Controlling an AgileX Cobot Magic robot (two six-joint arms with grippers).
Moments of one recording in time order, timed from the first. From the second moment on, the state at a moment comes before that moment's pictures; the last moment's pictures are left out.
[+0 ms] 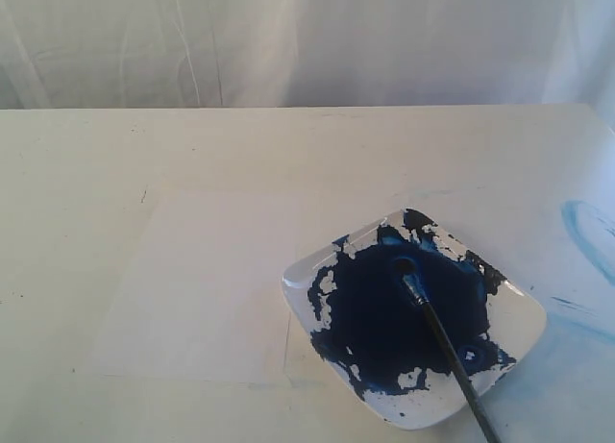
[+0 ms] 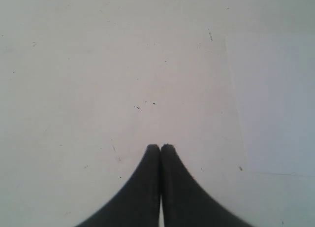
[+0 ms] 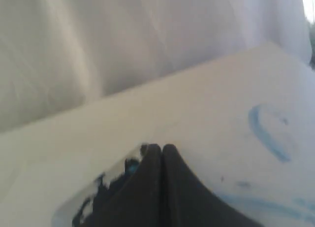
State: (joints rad) left arm 0.01 0.00 0.02 -0.11 0.41 0.08; right arm 0.14 0.19 -0.36 0.18 0.47 0.18
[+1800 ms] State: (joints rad) left arm 0.01 0.00 0.02 -0.11 0.41 0.08; right arm 1.11 1.40 -0.84 0.07 1.03 0.13
